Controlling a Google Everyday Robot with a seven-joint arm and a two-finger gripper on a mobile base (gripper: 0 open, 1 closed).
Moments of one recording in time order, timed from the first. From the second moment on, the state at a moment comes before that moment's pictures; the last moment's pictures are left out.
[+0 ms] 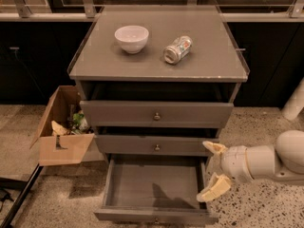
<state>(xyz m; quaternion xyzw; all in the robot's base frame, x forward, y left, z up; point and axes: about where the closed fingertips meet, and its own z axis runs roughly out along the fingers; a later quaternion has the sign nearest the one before) 0.436 -0.144 0.642 -0.53 0.73 0.27 0.35</state>
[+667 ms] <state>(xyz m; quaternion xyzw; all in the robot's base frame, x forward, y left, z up) 0.432 -0.139 0.570 -0.50 0.74 0.28 0.34</state>
